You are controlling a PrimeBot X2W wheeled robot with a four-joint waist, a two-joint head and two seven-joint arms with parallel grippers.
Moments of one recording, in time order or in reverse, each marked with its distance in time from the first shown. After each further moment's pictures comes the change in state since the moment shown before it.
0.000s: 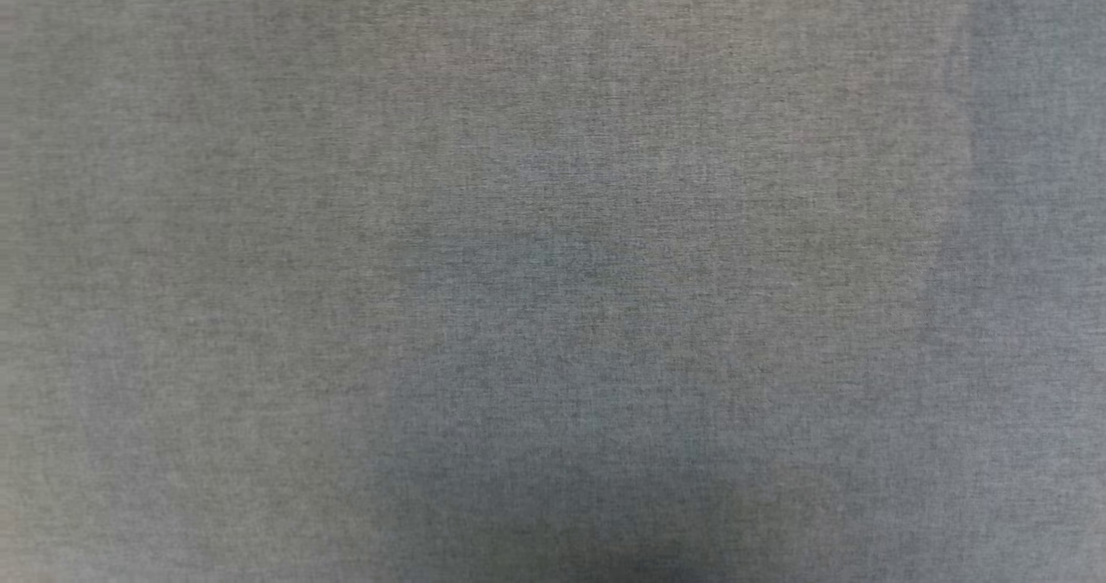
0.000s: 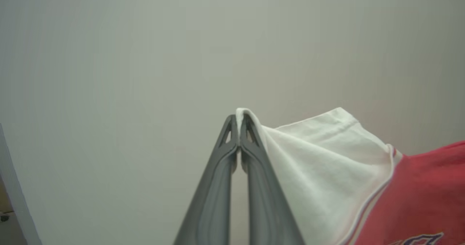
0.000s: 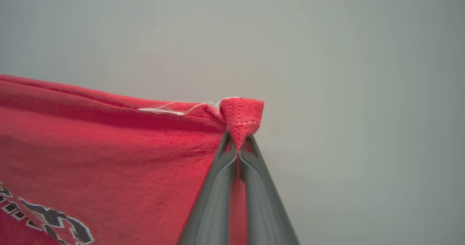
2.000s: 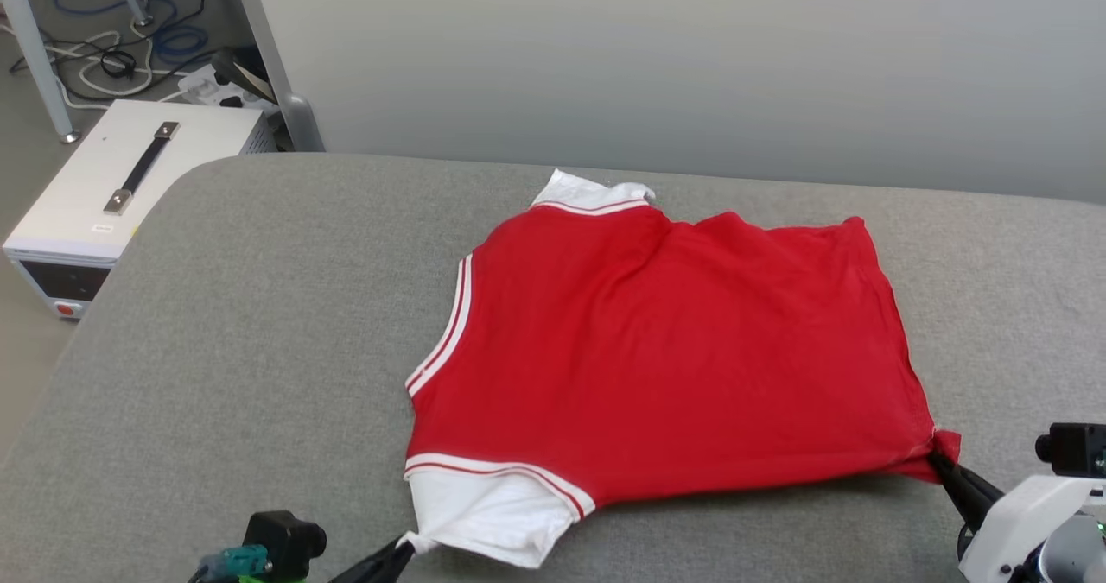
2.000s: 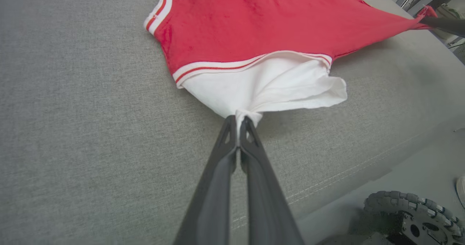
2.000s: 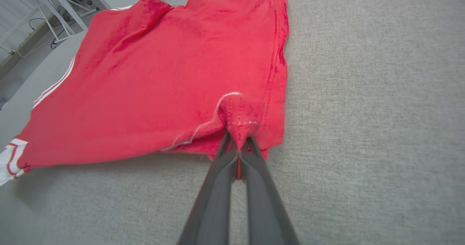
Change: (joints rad) left arm 1.621 0.186 -0.469 -0.359 -0.435 -0.009 0.072; right arm 1.475 -0.318 0.441 -0.286 0.754 0.000 0.076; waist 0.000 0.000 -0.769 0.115
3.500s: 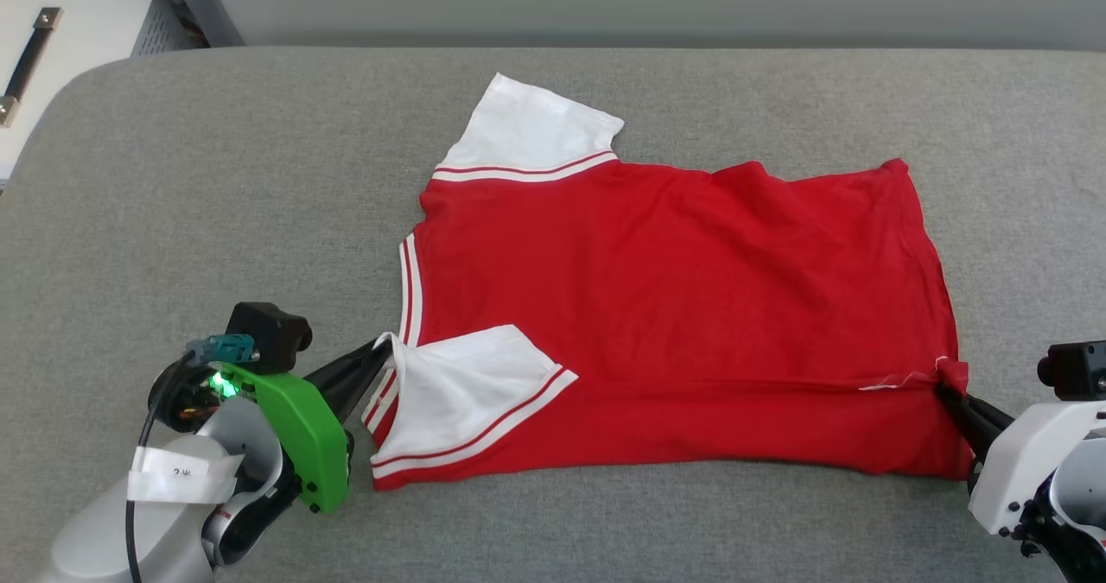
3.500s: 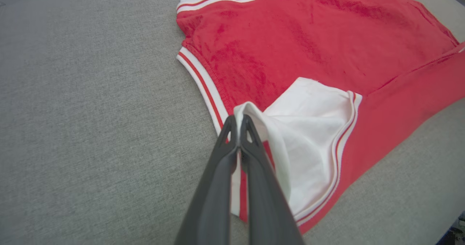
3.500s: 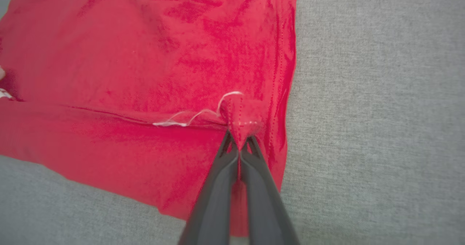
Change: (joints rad) left arm -0.356 0.006 0.013 0.063 0.014 -0.002 0.157; right arm 0.108 0.113 -0.425 -0.372 -0.402 0.000 0.400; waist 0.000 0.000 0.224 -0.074
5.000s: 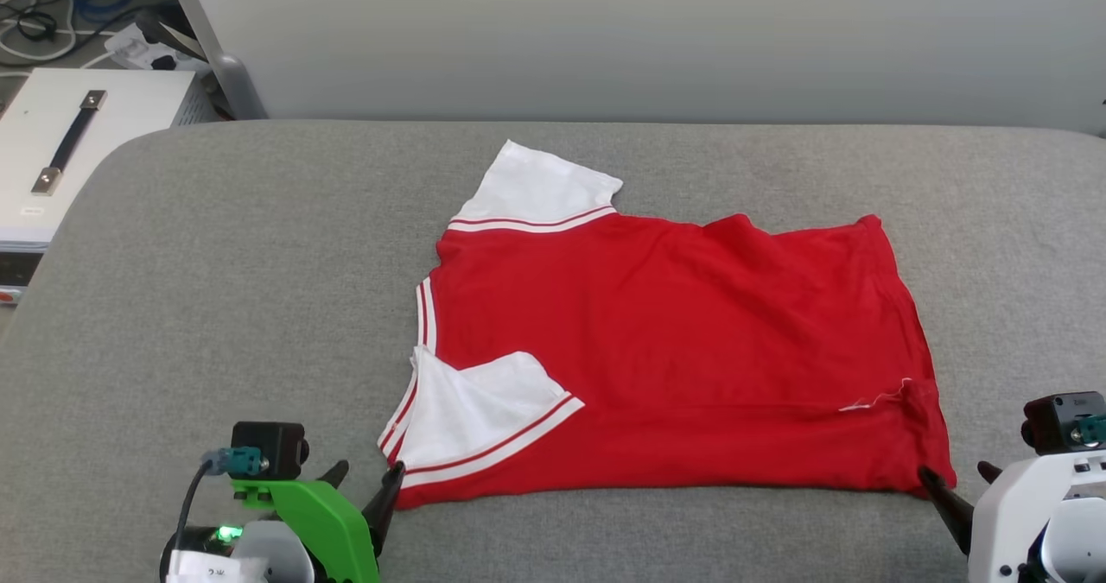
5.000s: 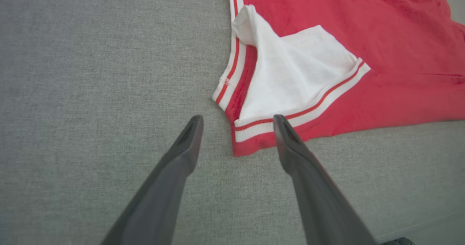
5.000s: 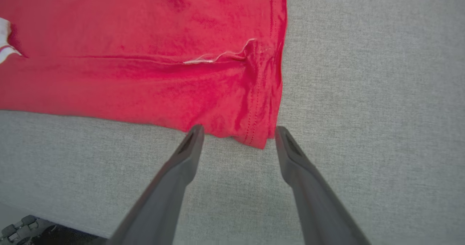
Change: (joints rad) left arm 0.230 -0.006 -0.020 -0.156 -0.212 0.385 0.014; right arm 0.173 0.149 -0.181 -0.213 -0.242 0.000 0.312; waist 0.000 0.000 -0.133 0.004
